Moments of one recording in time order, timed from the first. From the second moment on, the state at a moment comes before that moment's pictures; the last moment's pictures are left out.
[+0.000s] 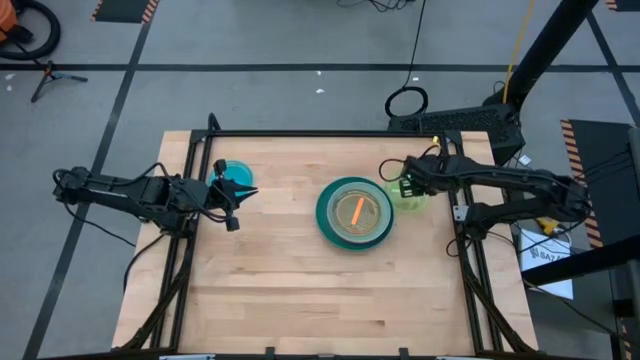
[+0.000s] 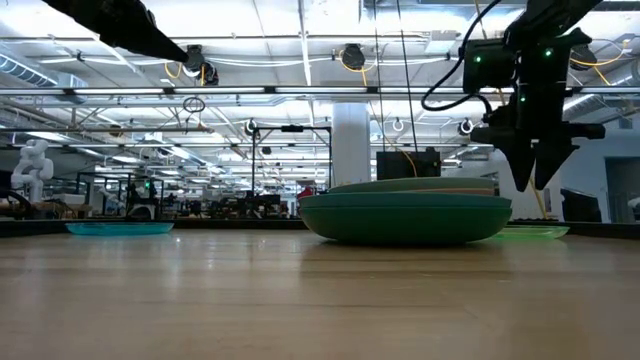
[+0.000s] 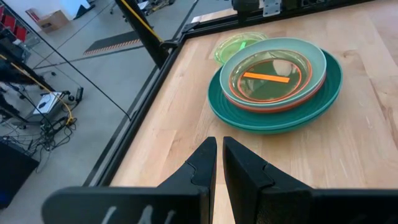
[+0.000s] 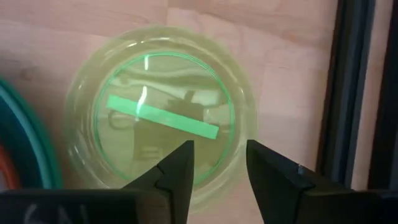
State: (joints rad) left arm -0.15 0.69 0.66 -0.42 -0.47 0.13; right arm -0.43 1.13 0.69 -1.01 0.31 0.97
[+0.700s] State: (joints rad) left arm -0.15 0.69 0.66 -0.42 -0.47 0.13; right arm -0.81 1.29 0.69 -0.87 0.07 0.46
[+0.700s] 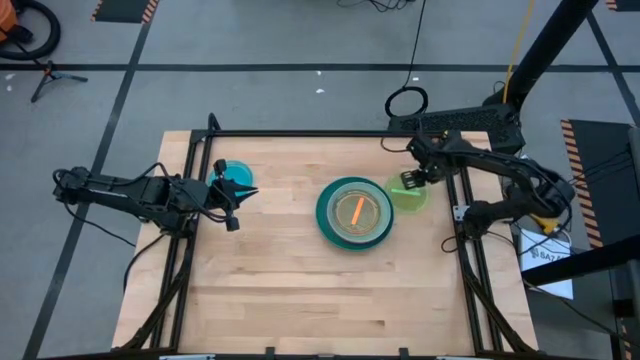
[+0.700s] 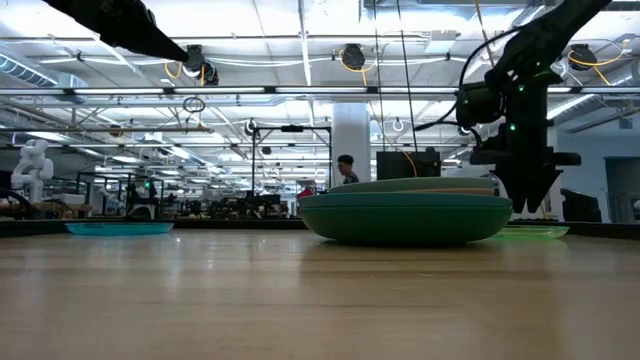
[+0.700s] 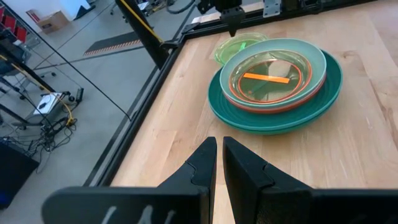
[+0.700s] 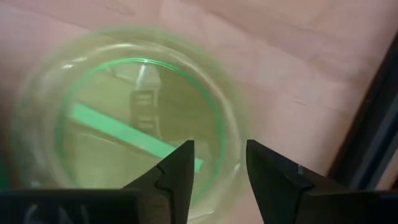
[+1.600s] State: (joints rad) left arm -0.15 0.69 0.66 -0.42 -0.47 0.14; right arm -0.91 1.39 0.69 -0.82 0.02 0.36
